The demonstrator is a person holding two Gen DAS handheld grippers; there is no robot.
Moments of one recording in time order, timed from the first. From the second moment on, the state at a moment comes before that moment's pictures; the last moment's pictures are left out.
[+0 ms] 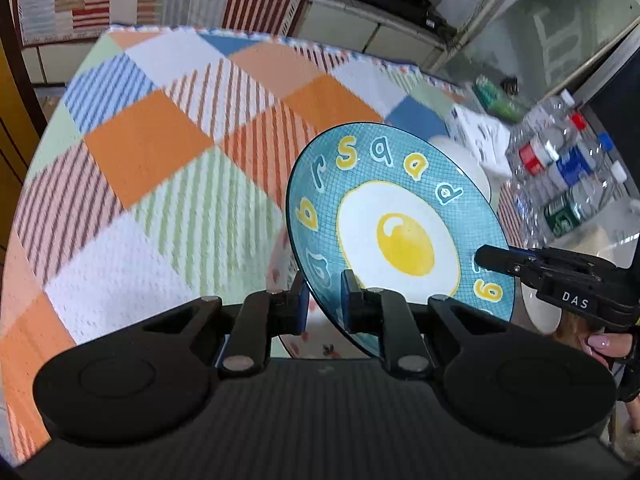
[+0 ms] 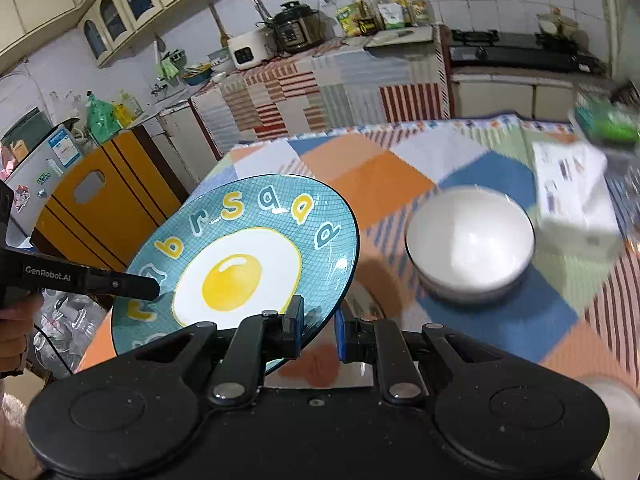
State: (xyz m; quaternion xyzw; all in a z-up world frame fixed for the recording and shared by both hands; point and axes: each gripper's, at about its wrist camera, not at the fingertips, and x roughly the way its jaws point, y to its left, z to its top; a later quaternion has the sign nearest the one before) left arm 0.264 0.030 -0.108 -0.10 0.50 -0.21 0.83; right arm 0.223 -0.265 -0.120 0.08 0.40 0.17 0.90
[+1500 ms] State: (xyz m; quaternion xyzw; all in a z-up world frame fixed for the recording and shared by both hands) left arm 0.257 0.016 -0.163 -0.06 0.58 -0.20 0.79; right arm 0.202 -0.227 -0.148 -0.03 0.48 0.13 0.87
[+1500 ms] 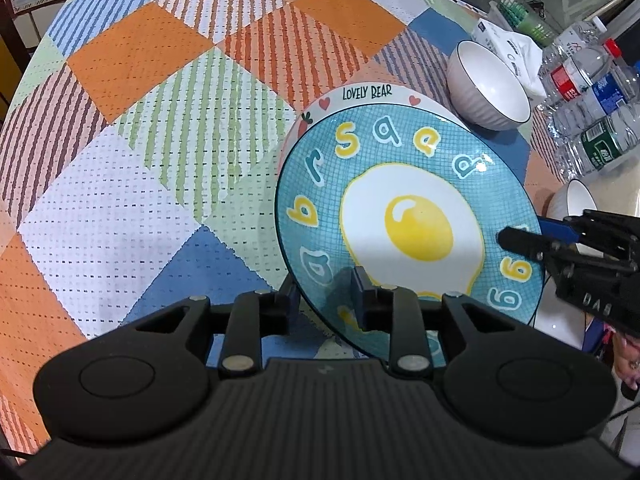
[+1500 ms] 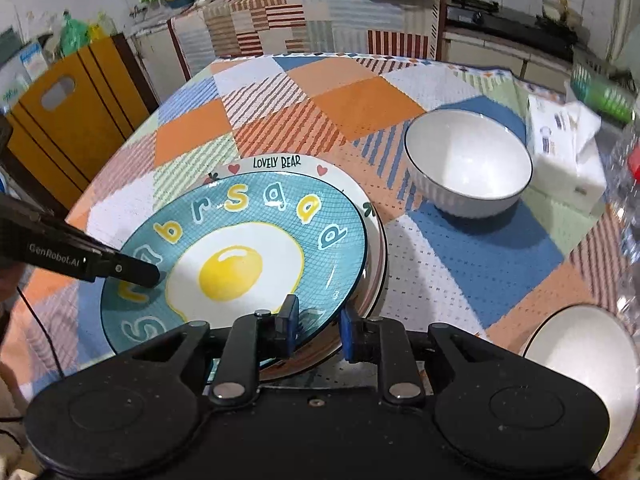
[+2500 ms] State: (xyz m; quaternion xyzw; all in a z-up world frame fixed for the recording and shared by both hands) left arm 0.203 -0.027 -0.088 -0.01 0.55 -0.19 0.81; right arm 0.111 -0.264 -0.069 -0.07 0.34 0.06 0.93
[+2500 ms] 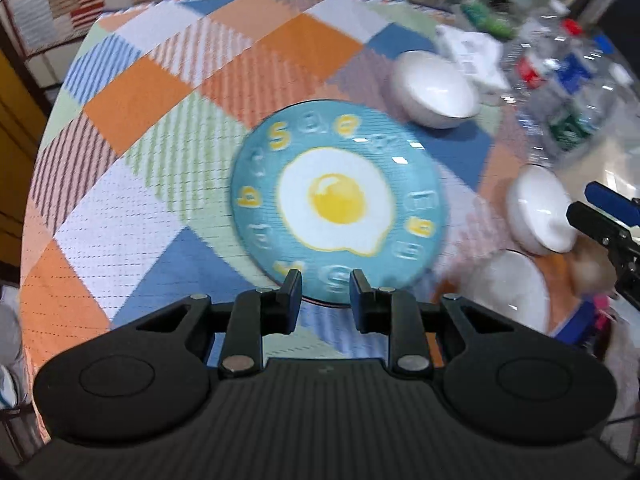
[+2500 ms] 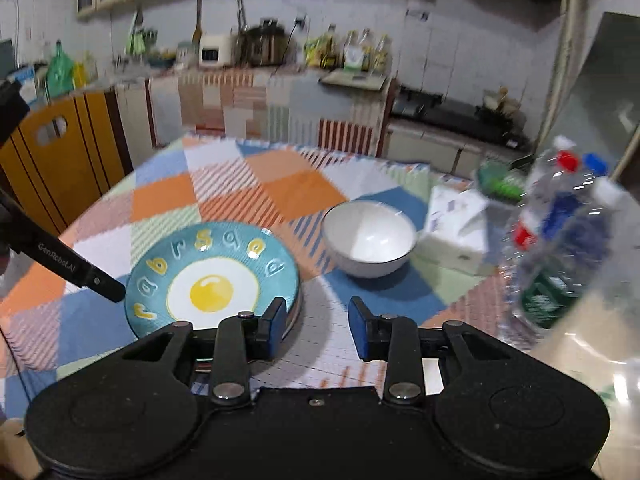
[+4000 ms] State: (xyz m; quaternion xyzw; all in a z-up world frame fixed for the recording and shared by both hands) left arm 0.140 -0.121 -0.163 -0.02 0.54 -0.29 0.79; right arm 0.053 -0.269 -0.200 -0.06 0.40 0.14 0.90
